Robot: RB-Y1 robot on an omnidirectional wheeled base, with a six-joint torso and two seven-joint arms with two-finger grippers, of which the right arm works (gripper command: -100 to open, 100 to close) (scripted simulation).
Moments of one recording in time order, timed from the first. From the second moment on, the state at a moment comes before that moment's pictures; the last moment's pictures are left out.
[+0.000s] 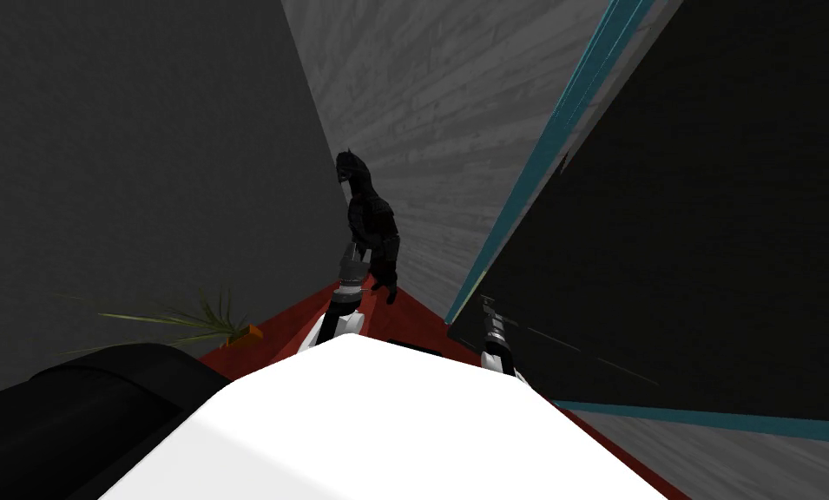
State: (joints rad) arm -0.12 -0.24 -0.22 -0.54 -0.19 -0.85 -0.08
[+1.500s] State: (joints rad) arm -0.04 -0.29 -0.10 -0.61 -0.13 -0.87 -0.19
